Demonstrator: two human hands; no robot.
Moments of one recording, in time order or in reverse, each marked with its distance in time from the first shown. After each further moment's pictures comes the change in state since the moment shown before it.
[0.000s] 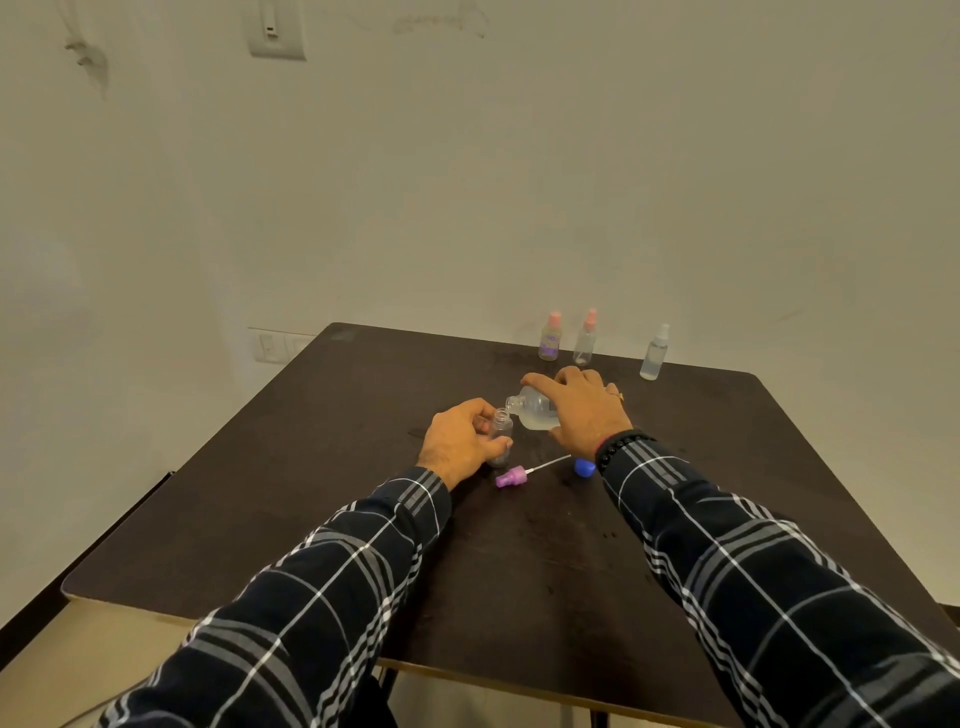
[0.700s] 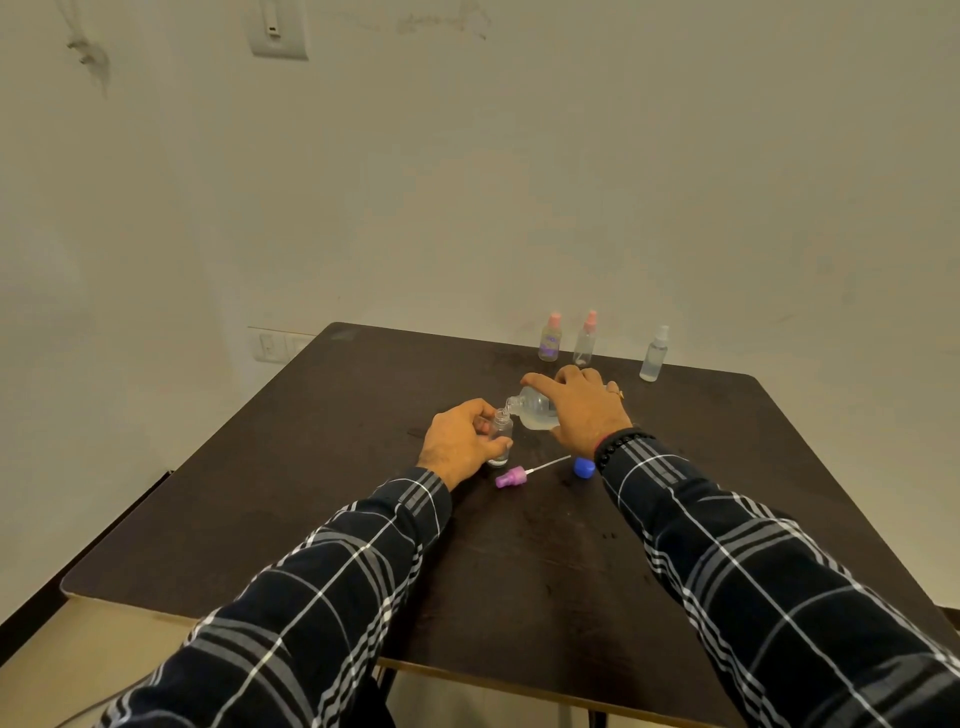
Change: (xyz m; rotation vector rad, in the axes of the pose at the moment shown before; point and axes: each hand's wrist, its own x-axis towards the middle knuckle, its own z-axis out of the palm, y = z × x) left_hand 0.001 -0.001 0.001 0.007 0.004 0.009; right_hand 0.001 -0.002 -0.004 -0.018 -0.016 0.007
